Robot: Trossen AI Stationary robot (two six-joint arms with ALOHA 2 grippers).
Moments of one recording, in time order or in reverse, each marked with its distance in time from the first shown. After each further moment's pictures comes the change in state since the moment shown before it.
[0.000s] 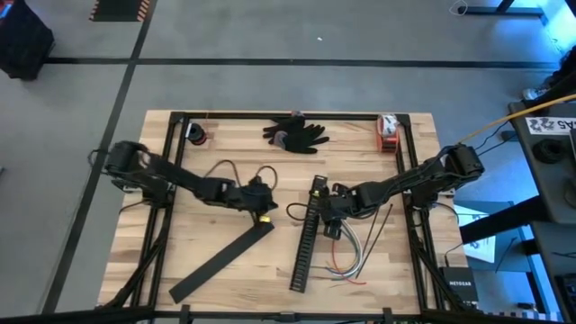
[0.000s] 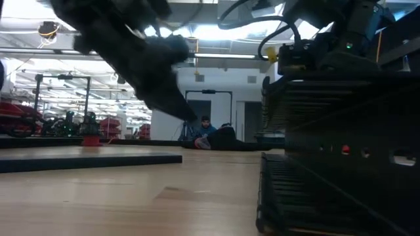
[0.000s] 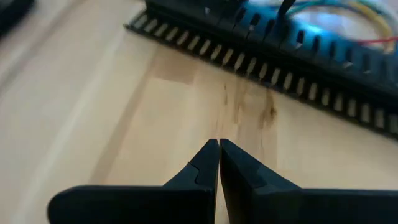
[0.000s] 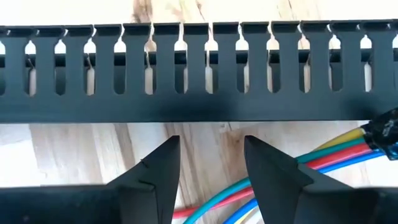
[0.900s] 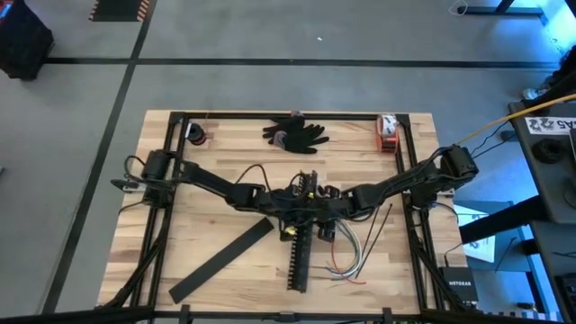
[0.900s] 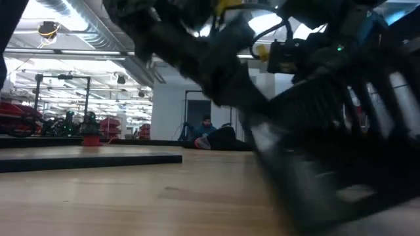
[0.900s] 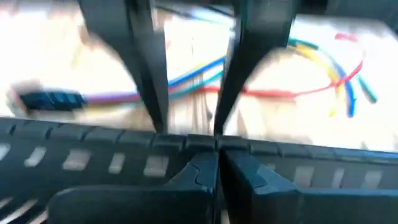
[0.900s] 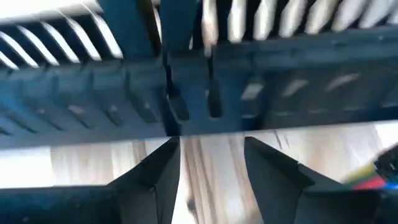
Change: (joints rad) left arm 0.005 0.292 0.360 0.072 0.171 0.224; right arm 0.000 0.058 0.001 0.167 -0.002 -0.053
